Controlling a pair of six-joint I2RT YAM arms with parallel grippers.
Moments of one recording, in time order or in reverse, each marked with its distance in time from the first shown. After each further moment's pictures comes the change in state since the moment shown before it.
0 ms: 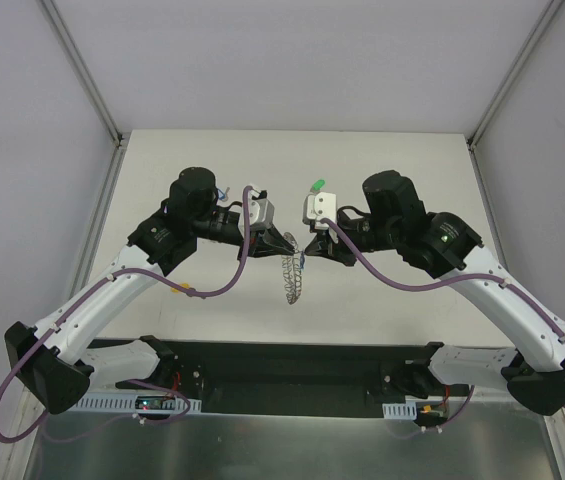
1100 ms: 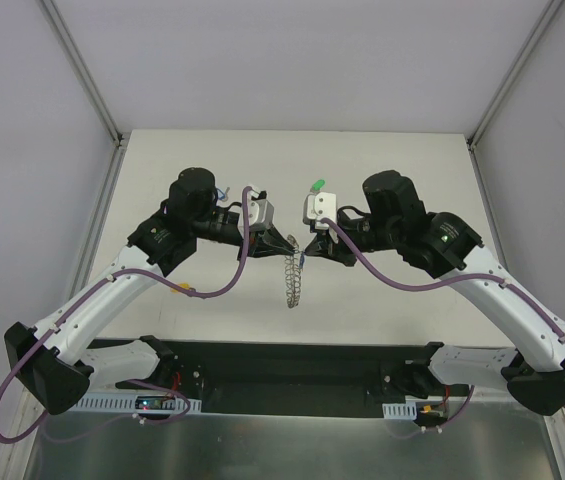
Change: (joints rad) left arm 0.000 -0.004 -0.005 0.008 0.001 0.000; right arm 0.000 0.000 0.000 -0.001 -0.004 0.001
